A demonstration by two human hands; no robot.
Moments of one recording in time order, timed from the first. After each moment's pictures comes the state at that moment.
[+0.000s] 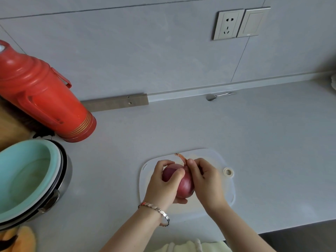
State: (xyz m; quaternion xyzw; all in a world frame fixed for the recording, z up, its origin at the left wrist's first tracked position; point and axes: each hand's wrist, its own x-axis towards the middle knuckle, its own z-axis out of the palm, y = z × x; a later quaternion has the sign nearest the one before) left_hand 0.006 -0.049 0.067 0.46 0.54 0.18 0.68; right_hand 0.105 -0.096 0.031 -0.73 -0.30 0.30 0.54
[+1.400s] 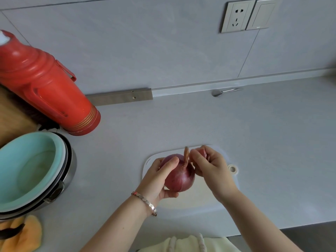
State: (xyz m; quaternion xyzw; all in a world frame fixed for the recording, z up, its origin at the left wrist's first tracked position) left_hand -0.010 -0.033 0.054 0.40 0.50 0.16 0.75; right_hand 0.120 -0.089 0.051 -0.62 -0.29 0.43 0.59
